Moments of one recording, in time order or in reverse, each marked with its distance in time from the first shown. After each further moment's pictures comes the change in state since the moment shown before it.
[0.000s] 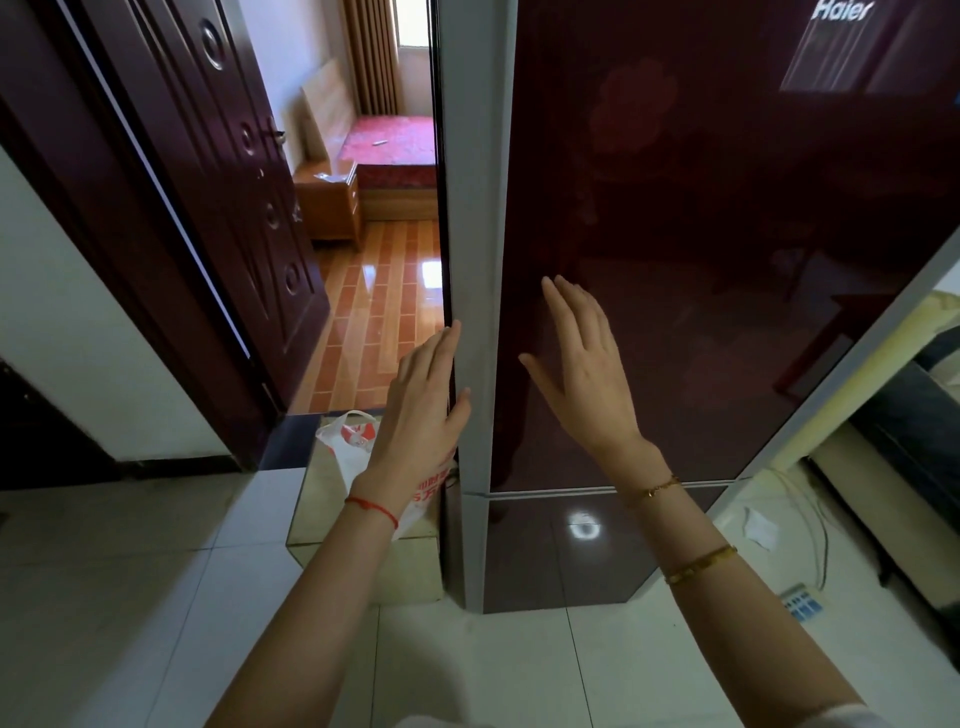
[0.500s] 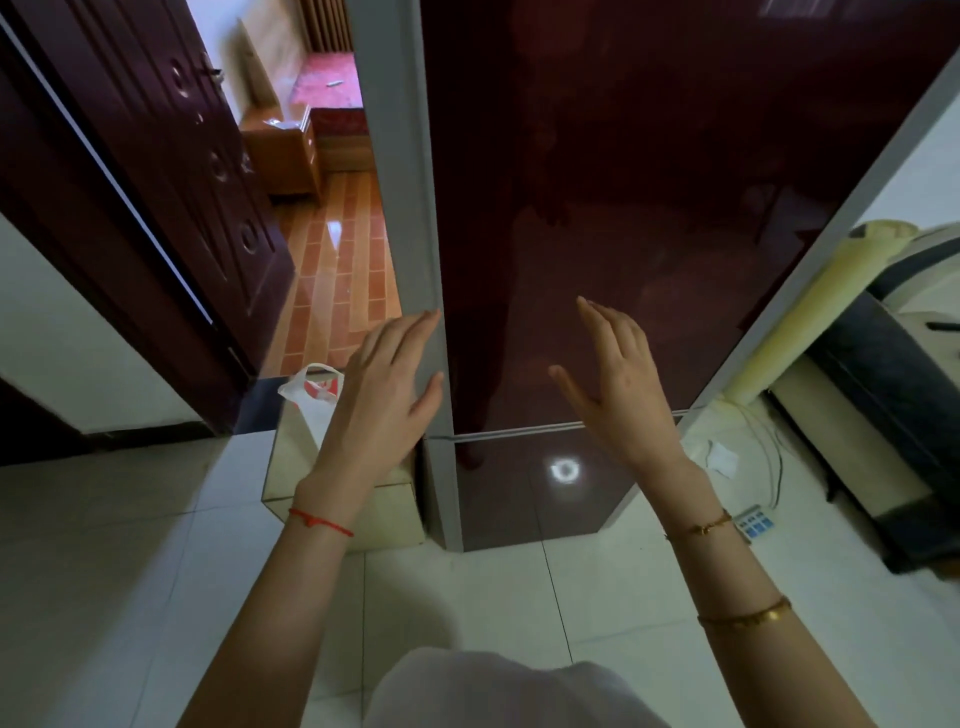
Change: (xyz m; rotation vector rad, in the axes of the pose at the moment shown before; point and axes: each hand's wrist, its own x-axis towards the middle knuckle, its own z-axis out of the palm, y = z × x) left_hand -0.048 0.034 -0.006 0.018 -0.022 0.167; right_hand -0.096 0.039 -0.054 0.029 -0.121 0.200
